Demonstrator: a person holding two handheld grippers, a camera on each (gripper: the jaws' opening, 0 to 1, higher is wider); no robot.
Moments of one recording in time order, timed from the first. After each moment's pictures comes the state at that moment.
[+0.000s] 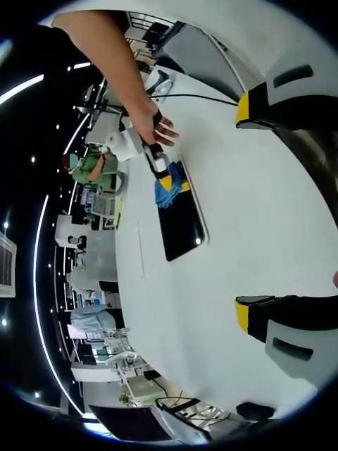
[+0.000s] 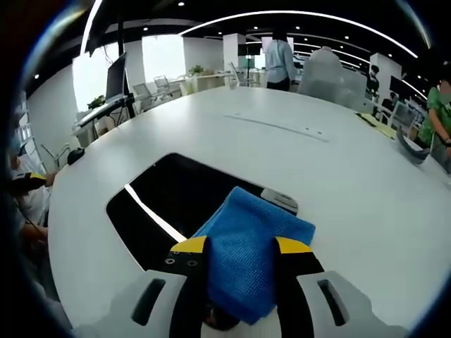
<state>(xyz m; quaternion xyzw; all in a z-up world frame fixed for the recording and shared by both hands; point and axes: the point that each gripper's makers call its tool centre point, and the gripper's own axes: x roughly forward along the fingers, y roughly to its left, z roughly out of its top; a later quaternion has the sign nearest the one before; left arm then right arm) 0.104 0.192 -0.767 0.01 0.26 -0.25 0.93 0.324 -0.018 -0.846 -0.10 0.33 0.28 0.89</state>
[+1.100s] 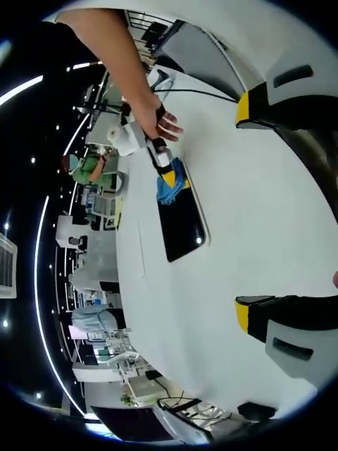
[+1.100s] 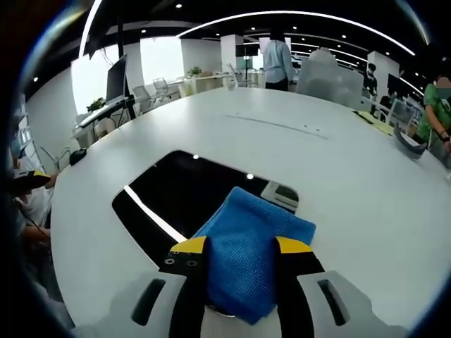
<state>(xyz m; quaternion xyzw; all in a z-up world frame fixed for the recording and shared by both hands) 0.105 0.191 -0.768 0.01 0.26 -0.24 0.93 0.308 -0.021 -0.846 -0.09 0.33 0.28 0.90</state>
